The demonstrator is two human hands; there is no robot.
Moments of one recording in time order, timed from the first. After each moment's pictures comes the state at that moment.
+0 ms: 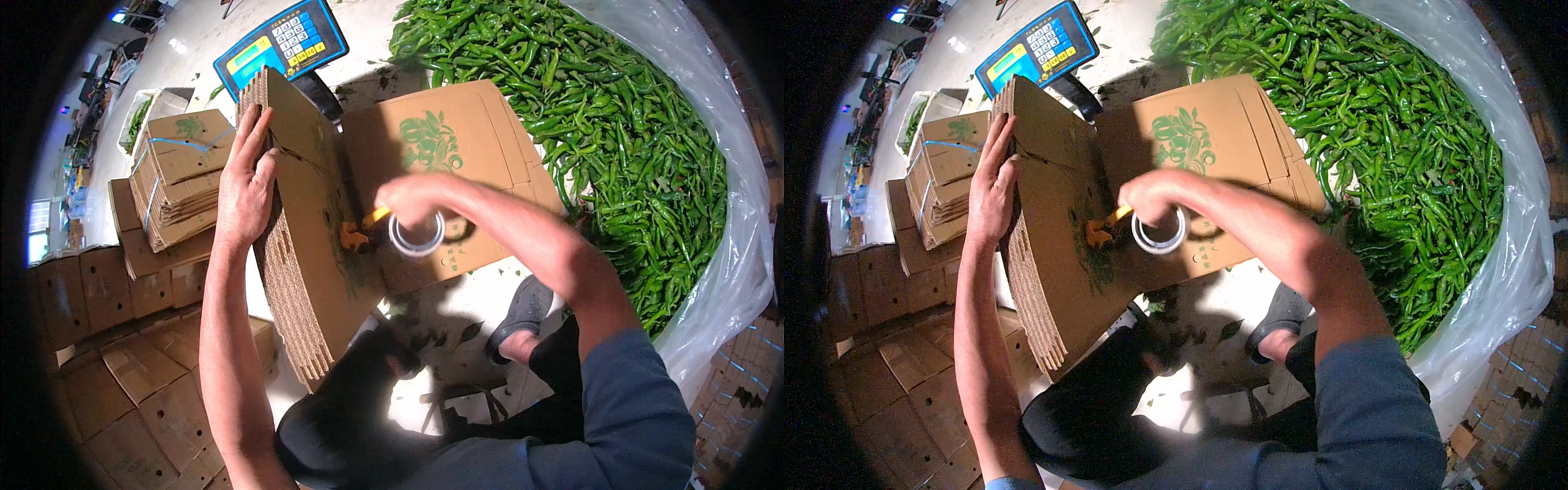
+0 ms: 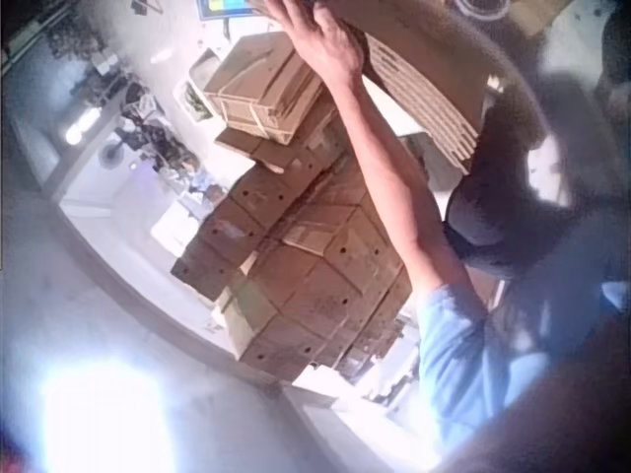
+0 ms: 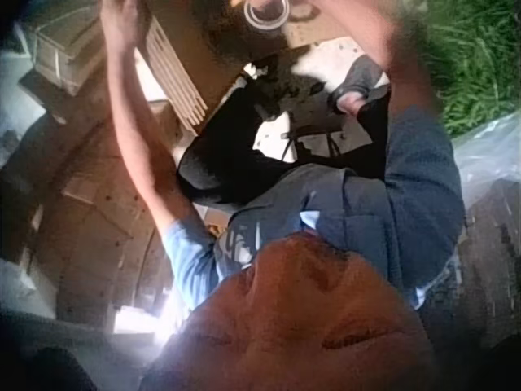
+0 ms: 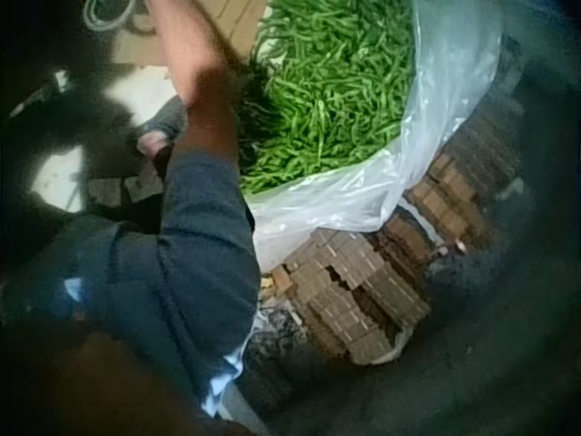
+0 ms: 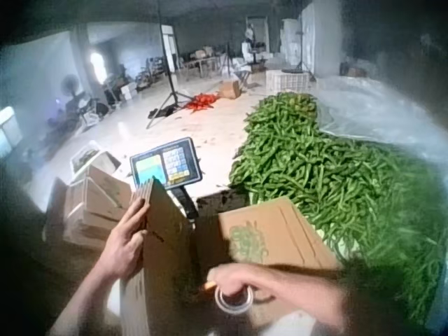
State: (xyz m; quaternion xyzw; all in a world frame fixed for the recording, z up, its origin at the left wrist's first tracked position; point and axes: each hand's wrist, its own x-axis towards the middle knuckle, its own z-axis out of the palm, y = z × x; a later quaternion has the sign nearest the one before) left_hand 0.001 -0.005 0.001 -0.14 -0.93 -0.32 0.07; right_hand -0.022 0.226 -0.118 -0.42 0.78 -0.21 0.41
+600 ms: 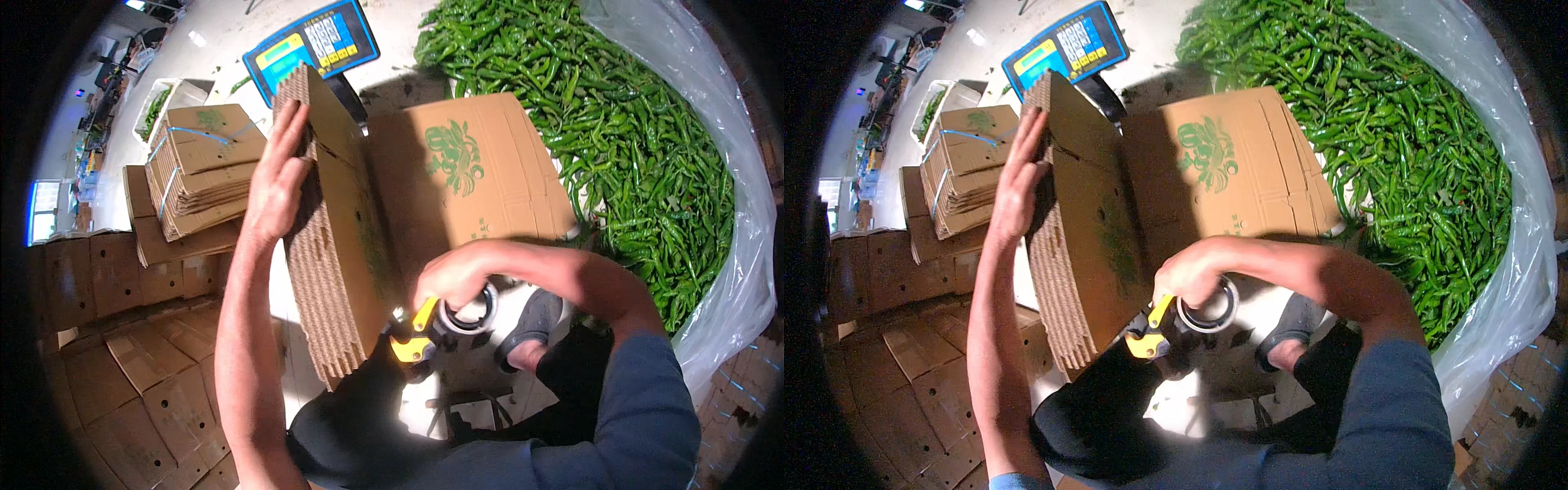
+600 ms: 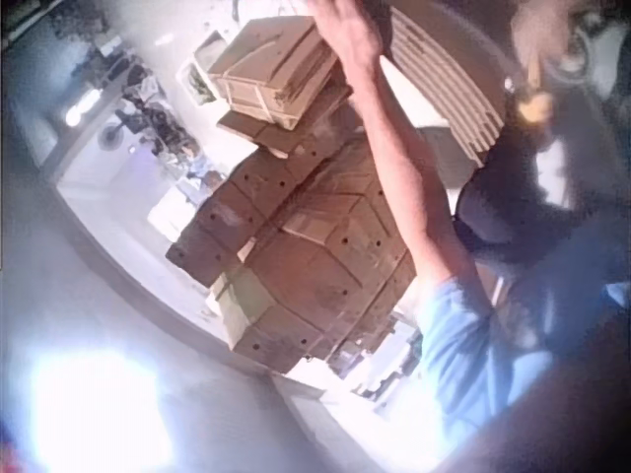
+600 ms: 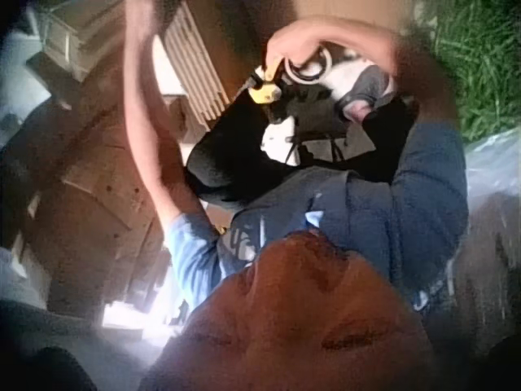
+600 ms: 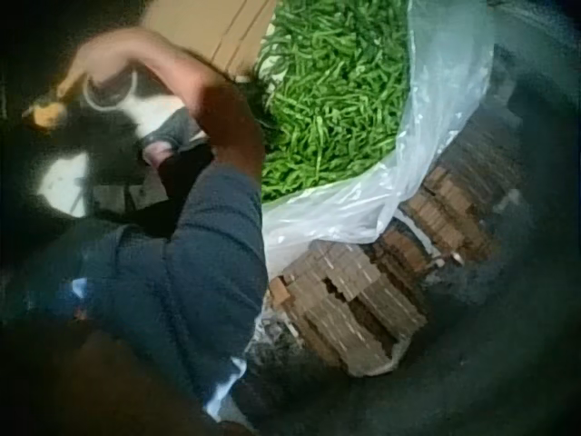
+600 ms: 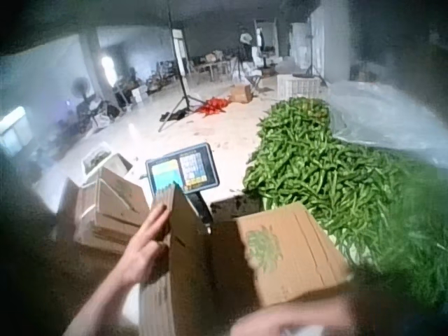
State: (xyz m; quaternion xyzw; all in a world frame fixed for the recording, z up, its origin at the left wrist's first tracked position) left_hand 0.003 -0.013 0.004 -0.16 -0.91 -0.39 0.04; right_hand 0.061 0.235 -0.092 -0.59 0.57 -0.26 0.51
